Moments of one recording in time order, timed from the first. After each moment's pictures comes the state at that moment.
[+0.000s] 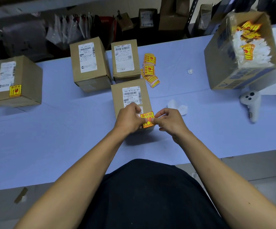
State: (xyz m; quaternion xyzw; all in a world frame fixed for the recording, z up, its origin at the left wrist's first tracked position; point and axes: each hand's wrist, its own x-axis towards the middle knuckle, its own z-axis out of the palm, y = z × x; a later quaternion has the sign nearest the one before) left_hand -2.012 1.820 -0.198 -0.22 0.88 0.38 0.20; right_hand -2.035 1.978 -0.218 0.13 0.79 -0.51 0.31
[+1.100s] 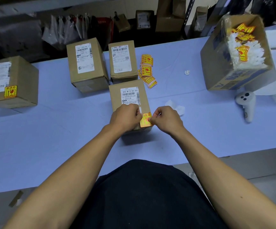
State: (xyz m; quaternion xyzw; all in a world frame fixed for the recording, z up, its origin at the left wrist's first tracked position) left_hand -2.023 1.809 -0.211 -0.09 0.95 0.21 0.19; right_hand -2.045 1.973 -0.219 0.04 0.91 -0.31 0.29
